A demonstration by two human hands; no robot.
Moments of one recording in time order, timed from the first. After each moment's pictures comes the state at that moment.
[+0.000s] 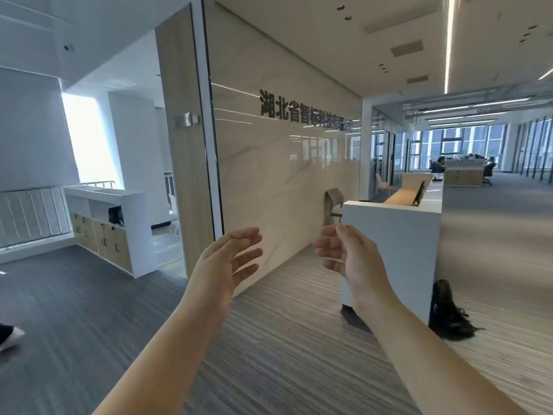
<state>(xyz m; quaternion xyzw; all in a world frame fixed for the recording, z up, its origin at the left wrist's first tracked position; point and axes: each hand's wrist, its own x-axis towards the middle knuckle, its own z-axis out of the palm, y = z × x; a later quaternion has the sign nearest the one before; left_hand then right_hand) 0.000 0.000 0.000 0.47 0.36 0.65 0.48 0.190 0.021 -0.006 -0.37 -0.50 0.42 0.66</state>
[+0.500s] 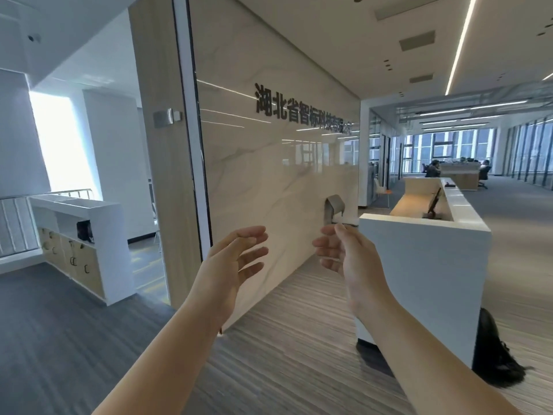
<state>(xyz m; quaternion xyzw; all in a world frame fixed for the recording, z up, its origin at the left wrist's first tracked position) -0.060 0.376 0.011 0.48 0.34 0.64 0.49 0.117 0.389 0.002 -0.37 -0.46 0.41 0.69</state>
